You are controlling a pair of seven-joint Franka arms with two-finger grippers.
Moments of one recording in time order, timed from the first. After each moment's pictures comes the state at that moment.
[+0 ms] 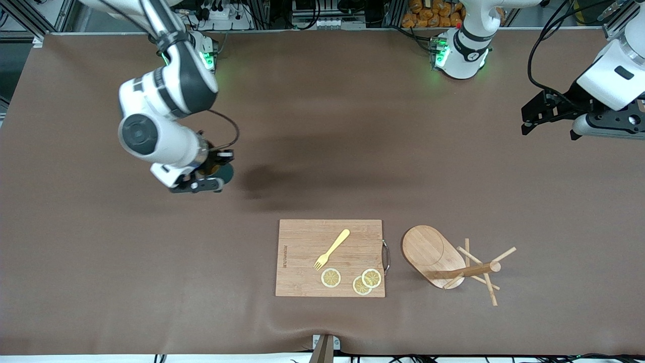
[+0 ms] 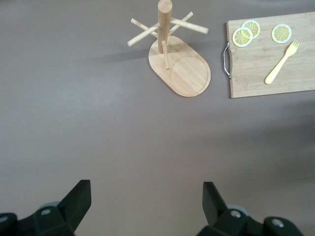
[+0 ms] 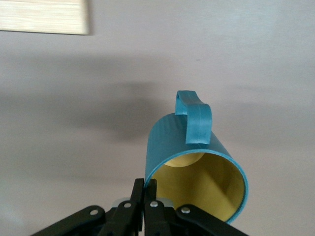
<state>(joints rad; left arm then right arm) -0.09 0.02 -0.08 -1.49 -0.01 1.58 -0.05 0.45 0.24 -0.05 -1.83 0.19 1.86 0.28</state>
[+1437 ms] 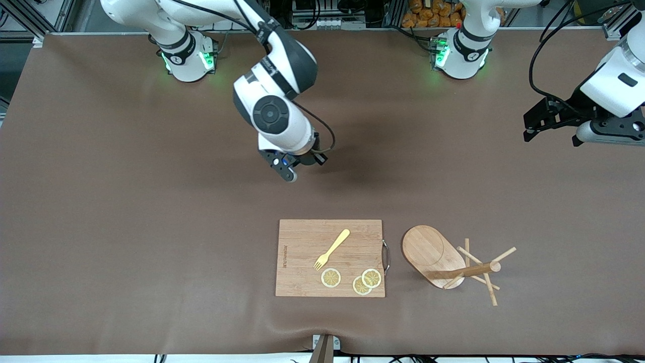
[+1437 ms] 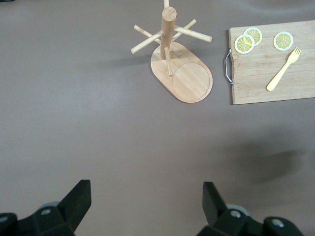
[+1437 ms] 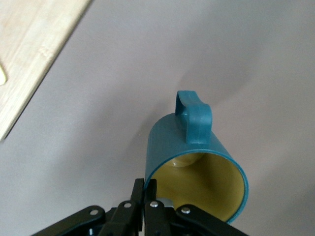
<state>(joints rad) -0.08 0.03 -0.08 -1.49 -0.01 1.60 -0.05 0.77 0.54 -0.05 -1.47 0.34 1.93 1.52</state>
